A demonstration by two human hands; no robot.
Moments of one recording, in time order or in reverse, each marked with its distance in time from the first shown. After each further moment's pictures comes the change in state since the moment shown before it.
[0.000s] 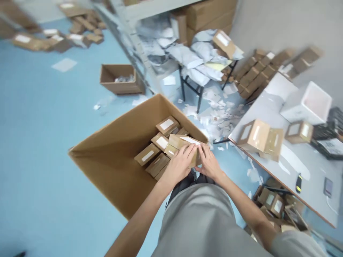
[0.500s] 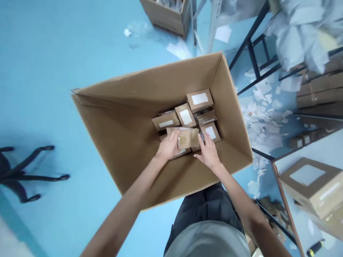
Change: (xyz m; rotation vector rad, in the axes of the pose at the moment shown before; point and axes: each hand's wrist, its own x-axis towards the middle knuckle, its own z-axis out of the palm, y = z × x) left_hand -0.075 -0.264 0.142 -0.157 -0.055 -0.762; right_hand 0.159 -0.010 0.187 -0.016 -0.529 -0.037
